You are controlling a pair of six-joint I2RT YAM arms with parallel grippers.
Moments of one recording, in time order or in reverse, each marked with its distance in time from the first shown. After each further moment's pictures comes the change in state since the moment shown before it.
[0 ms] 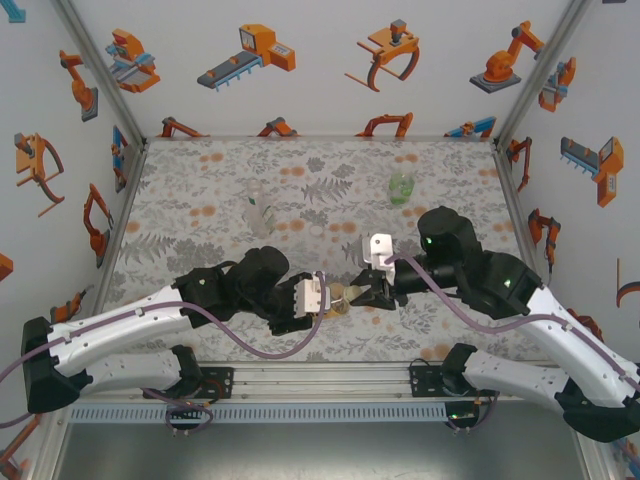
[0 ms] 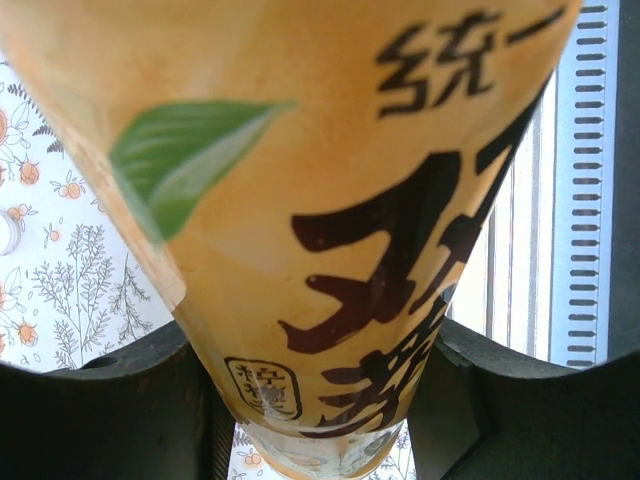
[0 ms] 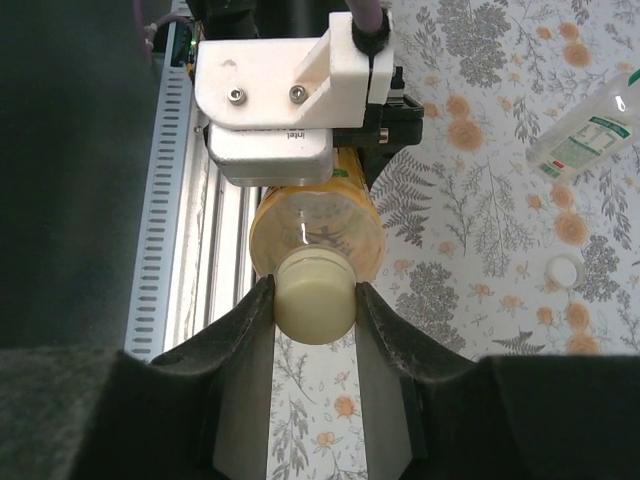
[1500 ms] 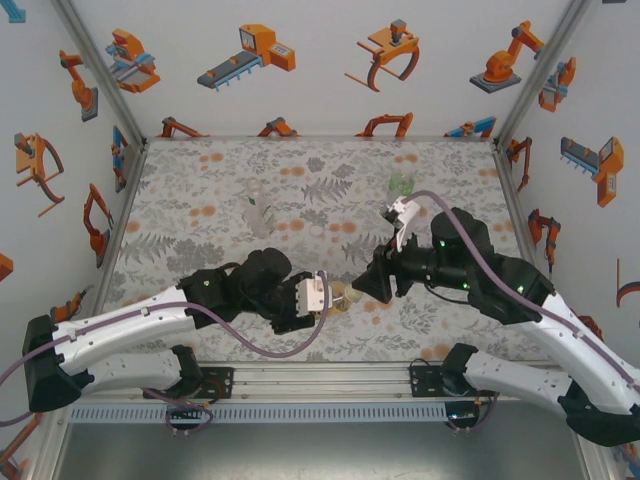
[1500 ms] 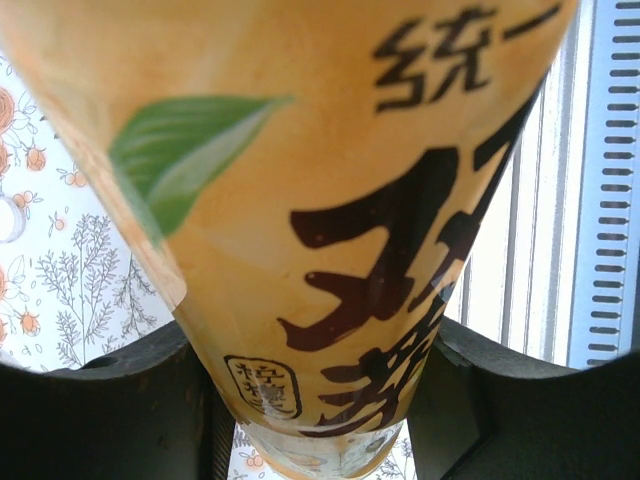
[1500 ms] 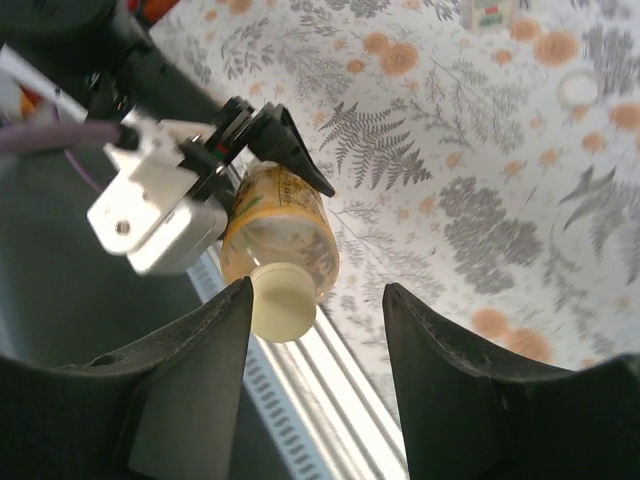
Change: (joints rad) left arm 0.001 0.012 -0.031 0.045 -0.033 -0.011; right arm 0.002 -0.039 0.021 0.005 0.337 0.592
